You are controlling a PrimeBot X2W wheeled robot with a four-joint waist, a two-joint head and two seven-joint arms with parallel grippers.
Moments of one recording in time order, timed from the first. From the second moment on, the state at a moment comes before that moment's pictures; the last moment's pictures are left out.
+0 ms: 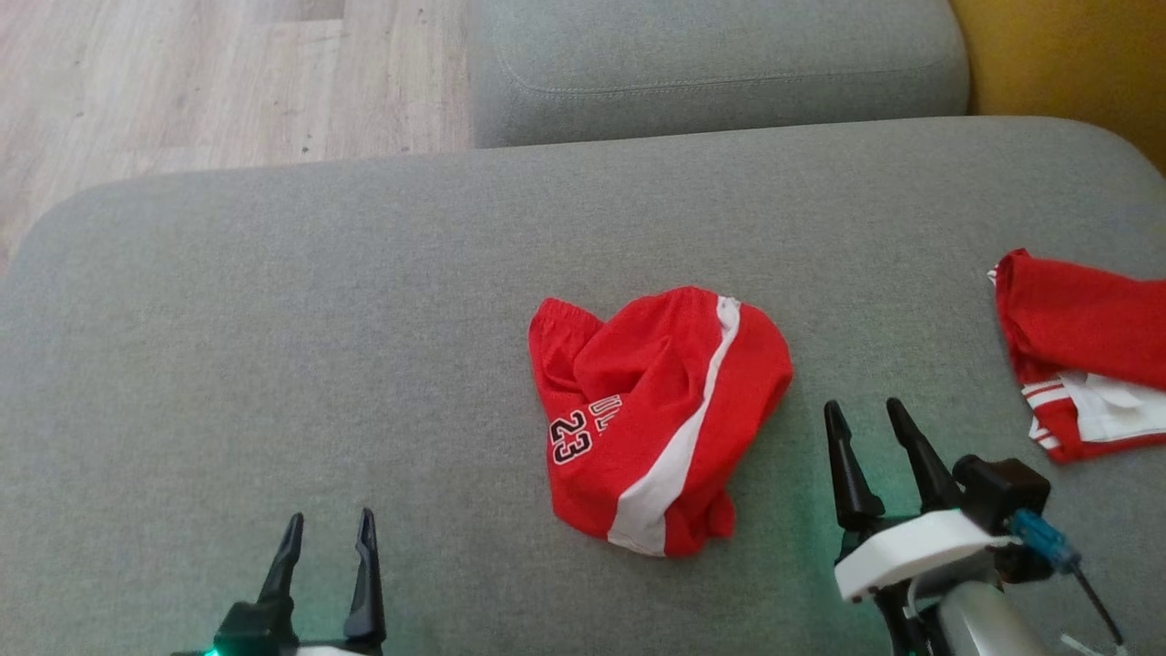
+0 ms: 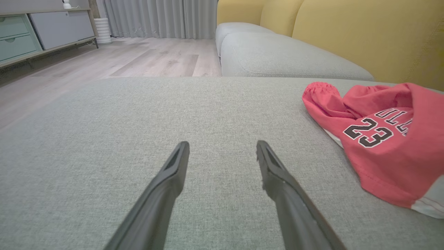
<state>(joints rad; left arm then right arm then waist) 0.07 0.05 -0.10 0.38 -0.14 -0.02 -0.26 -0.11 -0.05 0.14 0.50 0.27 0.13 -0.26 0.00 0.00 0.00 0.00</state>
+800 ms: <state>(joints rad) -0.02 0.05 -0.28 0.39 -0.22 -0.03 -0.26 -0.62 -0.17 0.19 0.99 0.16 0.13 -0.13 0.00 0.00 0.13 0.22</state>
